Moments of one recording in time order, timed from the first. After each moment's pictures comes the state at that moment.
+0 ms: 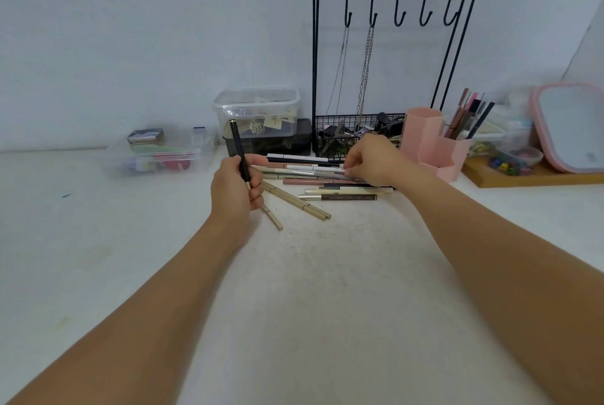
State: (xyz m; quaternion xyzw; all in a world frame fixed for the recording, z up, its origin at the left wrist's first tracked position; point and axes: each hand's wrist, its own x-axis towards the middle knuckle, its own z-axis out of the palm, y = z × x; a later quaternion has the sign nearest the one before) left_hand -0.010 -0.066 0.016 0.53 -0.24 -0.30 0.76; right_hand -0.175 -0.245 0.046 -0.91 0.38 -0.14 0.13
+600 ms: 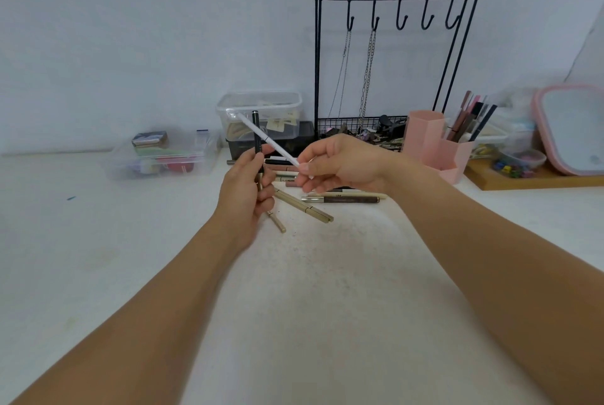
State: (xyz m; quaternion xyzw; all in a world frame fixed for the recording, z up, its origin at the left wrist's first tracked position) left_hand -0.014 -0.066 0.019 0.49 -0.28 -0.36 0.74; right_hand -0.154 -0.196 0.068 -0.78 0.21 -0.11 0.58
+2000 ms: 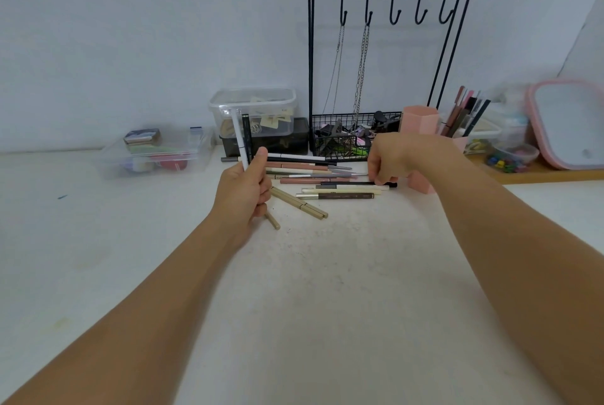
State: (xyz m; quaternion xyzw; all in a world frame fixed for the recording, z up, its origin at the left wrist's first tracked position) left_hand -0.018 -0.064 0.019 0.59 -0.30 -0.32 0.68; right_hand -0.200 -0.262 0.073 -0.91 0.41 0.07 0.08
